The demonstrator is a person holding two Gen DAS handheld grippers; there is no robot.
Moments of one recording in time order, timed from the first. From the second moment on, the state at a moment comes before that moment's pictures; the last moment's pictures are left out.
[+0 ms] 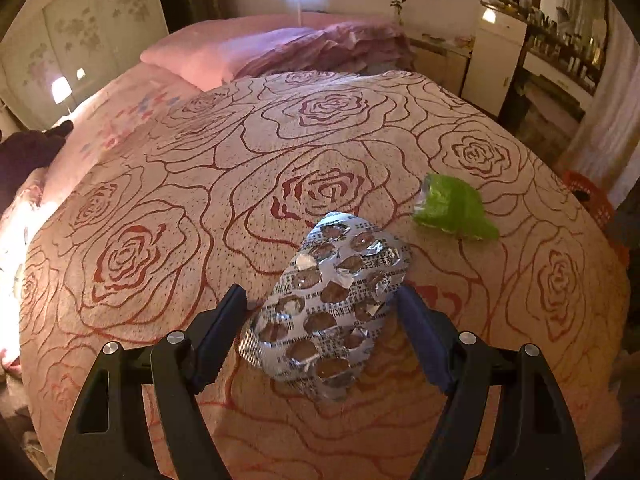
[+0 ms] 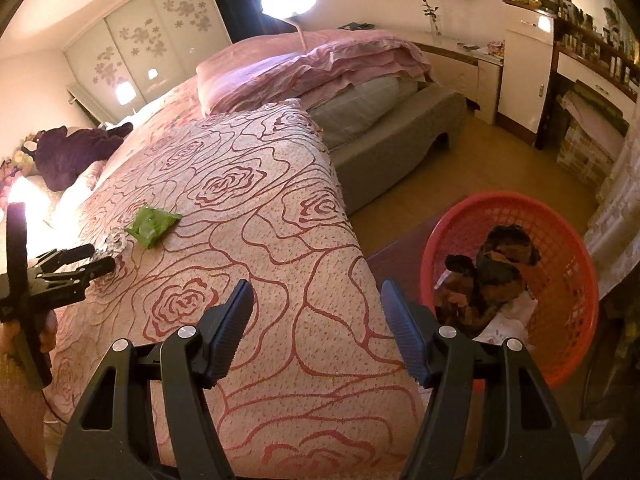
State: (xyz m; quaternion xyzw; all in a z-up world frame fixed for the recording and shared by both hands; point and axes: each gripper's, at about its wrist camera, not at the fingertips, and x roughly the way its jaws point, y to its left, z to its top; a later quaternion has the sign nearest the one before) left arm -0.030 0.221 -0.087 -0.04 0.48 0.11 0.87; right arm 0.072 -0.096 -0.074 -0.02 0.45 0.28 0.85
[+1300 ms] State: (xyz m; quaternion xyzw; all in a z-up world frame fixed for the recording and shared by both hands) left arm -0.080 0.247 -0.063 -0.16 0.42 0.15 0.88; right arm 0.066 0.095 -0.072 -0.18 0.39 0.45 0.78
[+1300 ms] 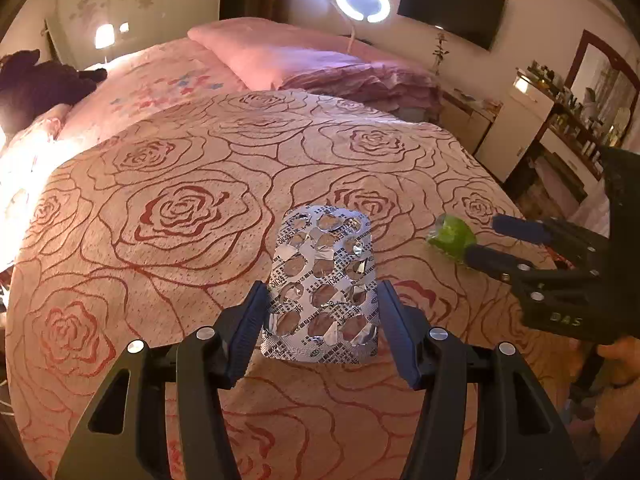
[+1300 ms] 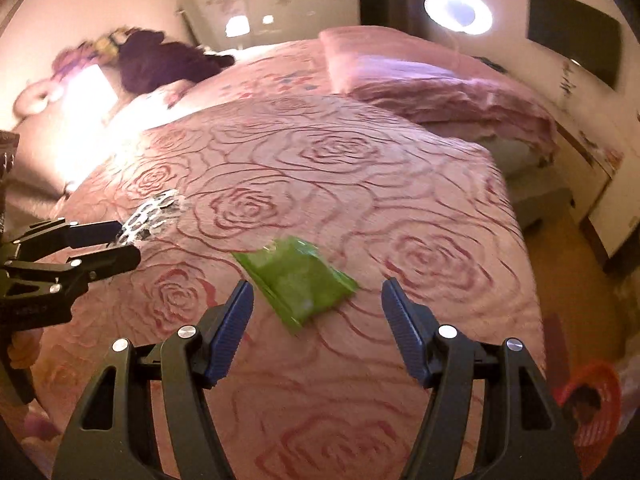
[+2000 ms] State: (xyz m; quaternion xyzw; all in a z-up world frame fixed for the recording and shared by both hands) left arm -0.083 0.240 -0.062 -0.16 0.41 0.15 0.88; right arm 0.061 0.092 -0.072 -0.16 0.40 0.45 0.78
